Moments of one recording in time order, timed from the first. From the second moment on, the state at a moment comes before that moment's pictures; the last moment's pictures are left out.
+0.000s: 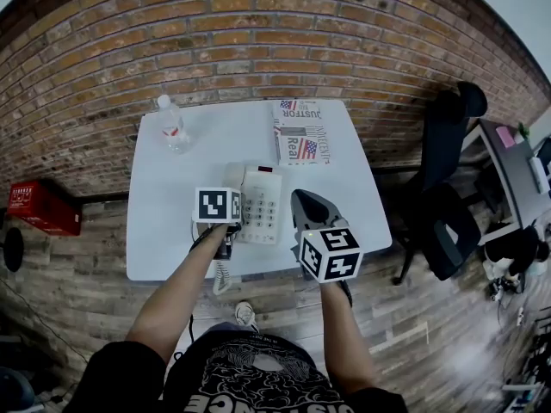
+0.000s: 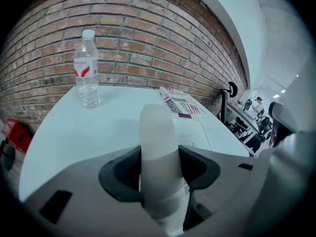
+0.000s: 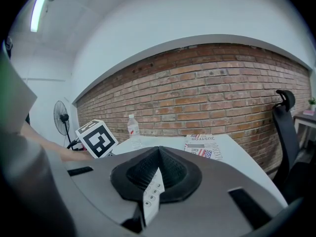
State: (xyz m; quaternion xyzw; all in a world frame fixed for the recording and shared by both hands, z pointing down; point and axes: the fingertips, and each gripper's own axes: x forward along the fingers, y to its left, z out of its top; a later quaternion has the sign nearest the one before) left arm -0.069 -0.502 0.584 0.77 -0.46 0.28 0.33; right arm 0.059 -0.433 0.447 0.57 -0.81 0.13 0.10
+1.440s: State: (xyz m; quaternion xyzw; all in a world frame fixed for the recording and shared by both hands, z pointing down) left arm -0.088 -0.474 0.510 0.82 -0.45 0.20 0.28; right arm 0.053 -0.404 0.427 0.54 -0.83 0.12 0.10
